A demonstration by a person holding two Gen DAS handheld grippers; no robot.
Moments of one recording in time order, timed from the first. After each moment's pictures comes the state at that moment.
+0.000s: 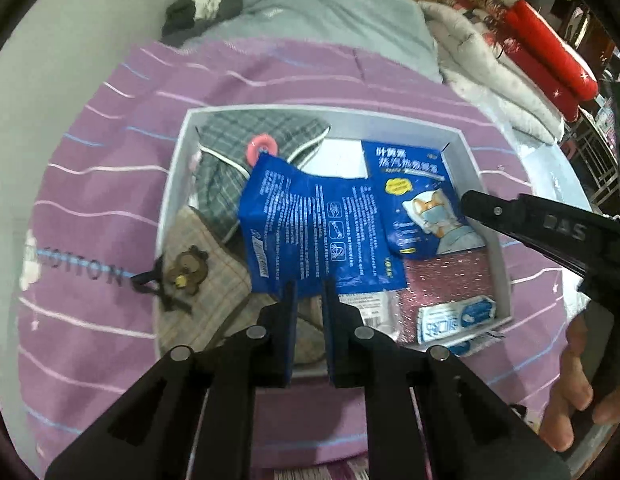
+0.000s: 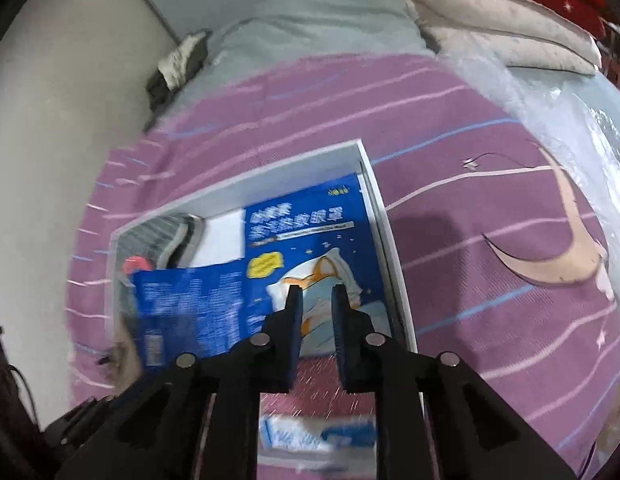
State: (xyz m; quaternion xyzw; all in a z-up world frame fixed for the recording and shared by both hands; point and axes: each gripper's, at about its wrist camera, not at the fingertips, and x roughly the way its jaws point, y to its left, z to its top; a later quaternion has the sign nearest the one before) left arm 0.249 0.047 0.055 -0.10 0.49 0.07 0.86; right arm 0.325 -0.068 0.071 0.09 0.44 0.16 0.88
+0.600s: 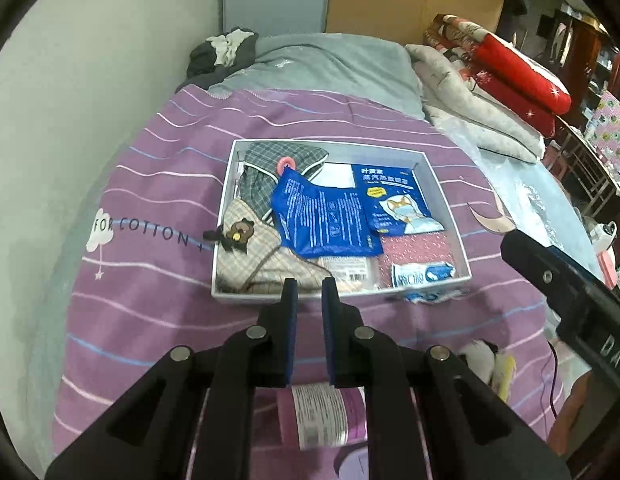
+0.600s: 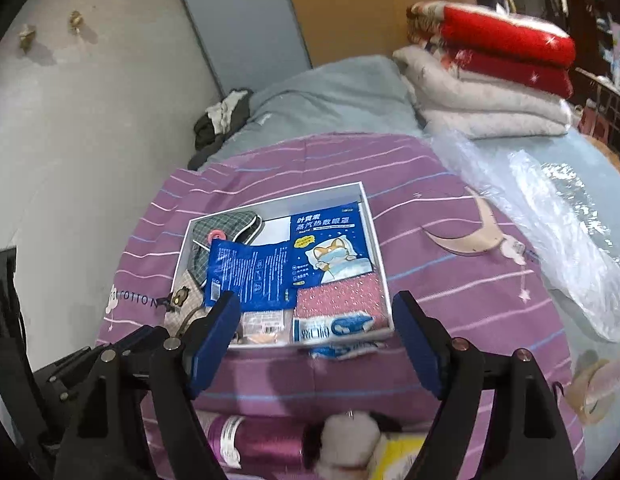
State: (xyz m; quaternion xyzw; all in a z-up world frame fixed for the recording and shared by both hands) left arm 0.158 0.034 0.099 -0.09 0.42 0.08 0.90; right arm 0.167 -0.093 0.114 0.05 0.29 0.16 0.94
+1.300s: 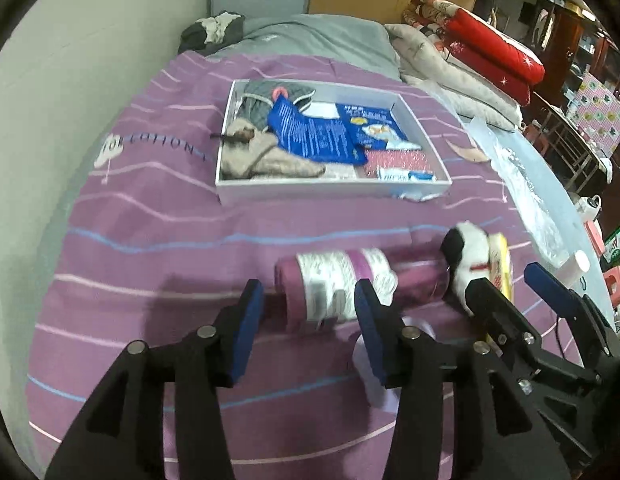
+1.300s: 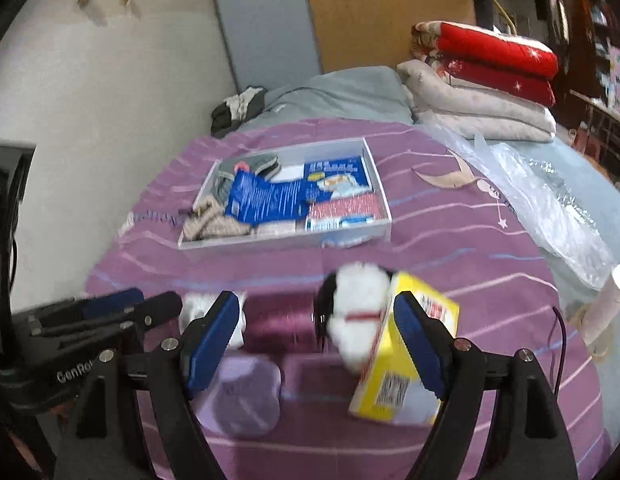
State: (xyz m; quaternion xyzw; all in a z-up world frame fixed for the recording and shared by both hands) left arm 0.071 0.023 0.058 -0.09 0.44 0.05 0.89; right arm 0.056 -0.085 0.040 -0.01 0.27 0.15 0.95
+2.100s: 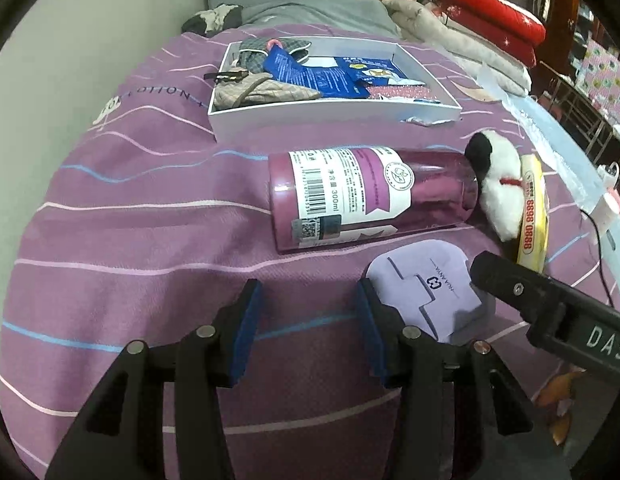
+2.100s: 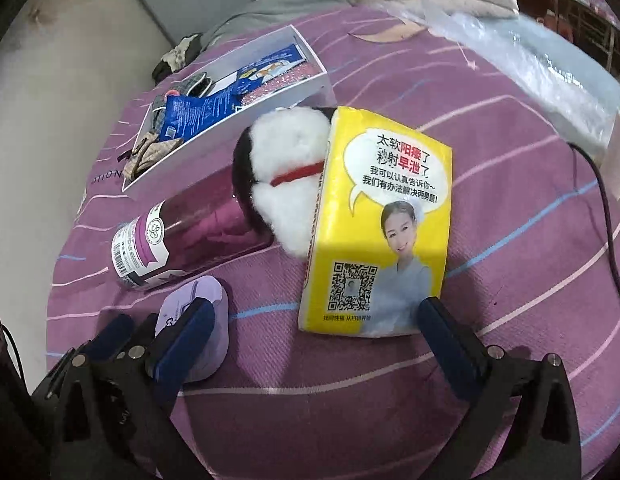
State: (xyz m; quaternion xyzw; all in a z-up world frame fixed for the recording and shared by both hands) left arm 0.045 -0.005 0.001 -0.03 0.45 0.07 0.89; right arm 0.078 -0.121 -0.028 0.12 0.43 0.11 0.89
